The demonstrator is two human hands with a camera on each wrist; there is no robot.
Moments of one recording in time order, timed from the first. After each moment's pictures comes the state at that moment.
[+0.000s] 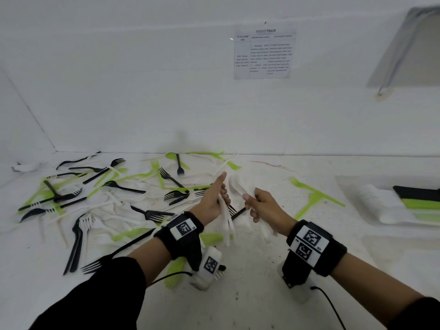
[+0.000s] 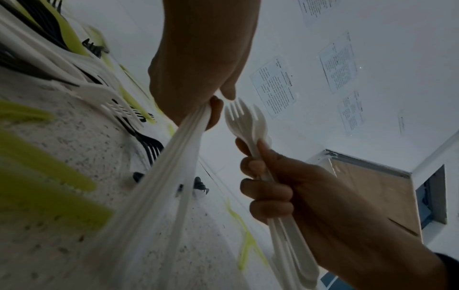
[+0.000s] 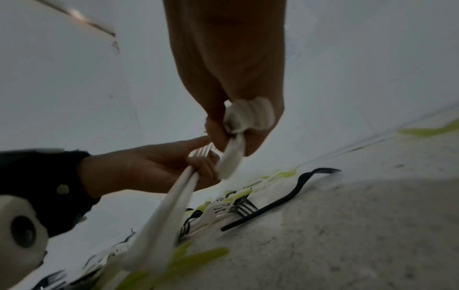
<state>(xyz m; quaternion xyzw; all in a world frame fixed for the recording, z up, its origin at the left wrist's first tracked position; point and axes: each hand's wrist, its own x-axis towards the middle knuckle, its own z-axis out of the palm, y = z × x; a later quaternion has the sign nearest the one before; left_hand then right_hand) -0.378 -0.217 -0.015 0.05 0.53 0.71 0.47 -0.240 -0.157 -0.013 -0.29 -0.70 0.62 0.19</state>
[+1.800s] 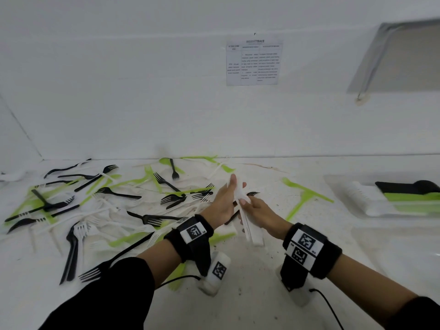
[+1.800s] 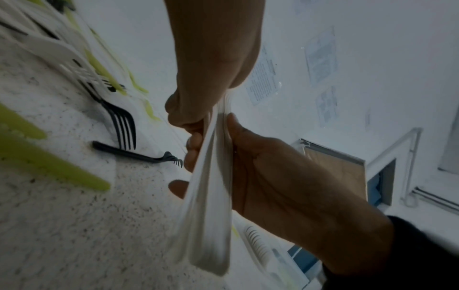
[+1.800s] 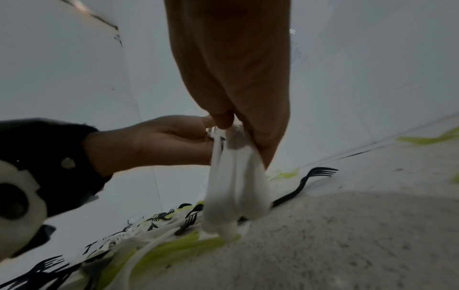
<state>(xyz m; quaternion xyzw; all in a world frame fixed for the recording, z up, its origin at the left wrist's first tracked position) -0.343 -0.221 0.001 0.22 0.53 0.66 0.48 -0.234 -0.180 -0.010 -0.29 -0.76 0.56 0.15</state>
